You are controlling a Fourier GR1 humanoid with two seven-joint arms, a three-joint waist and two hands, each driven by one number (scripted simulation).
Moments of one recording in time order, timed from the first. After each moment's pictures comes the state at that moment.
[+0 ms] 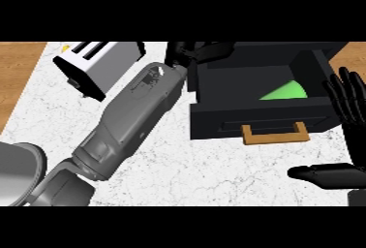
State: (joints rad) left arm -1.24 0.00 -0.29 -0.52 0.49 0.32 -0.37; right arm -0.09 -0.18 -0.18 -1.89 -0.06 0.23 -0.05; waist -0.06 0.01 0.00
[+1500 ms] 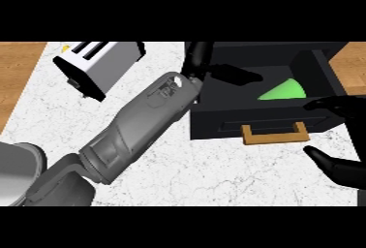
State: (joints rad) left arm -1.28 0.00 -0.62 -0.52 0.66 0.51 -0.38; right arm -0.13 -0.22 -0.19 -1.94 -0.26 0.35 0.04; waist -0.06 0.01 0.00
